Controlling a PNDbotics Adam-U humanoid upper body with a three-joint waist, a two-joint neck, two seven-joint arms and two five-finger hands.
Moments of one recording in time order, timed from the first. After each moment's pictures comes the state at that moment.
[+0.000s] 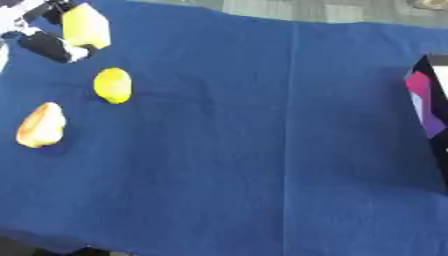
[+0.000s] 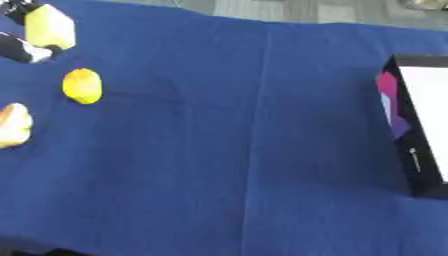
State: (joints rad) left arm -0.90 0.66 -0.13 -1.25 -0.49 0.11 -0.35; right arm -0.09 -0.66 -0.29 -1.98 -0.46 -0.36 0.22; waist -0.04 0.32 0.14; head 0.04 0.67
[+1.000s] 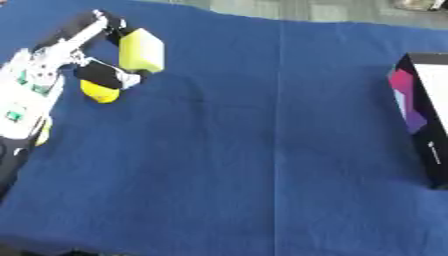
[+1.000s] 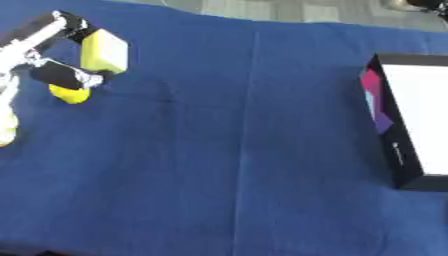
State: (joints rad) left arm -0.87 0.48 -0.23 -1.34 -0.43 0.04 -0.28; right arm -0.35 -0.79 -0.10 -1.98 -0.54 -0.26 0.36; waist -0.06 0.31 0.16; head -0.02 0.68
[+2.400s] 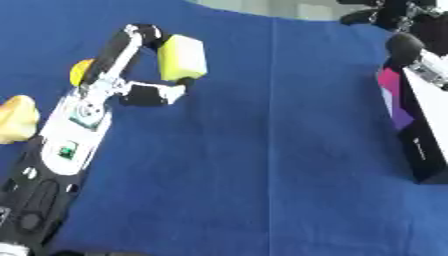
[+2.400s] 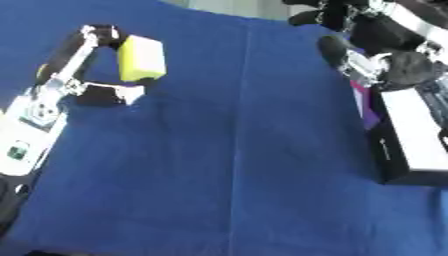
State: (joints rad) left arm -0.83 0.18 -0.26 -1.36 -0.55 -0.11 -0.06; right arm -0.52 -0.79 0.10 -1.89 -0.37 -0.30 0.52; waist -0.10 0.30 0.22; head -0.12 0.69
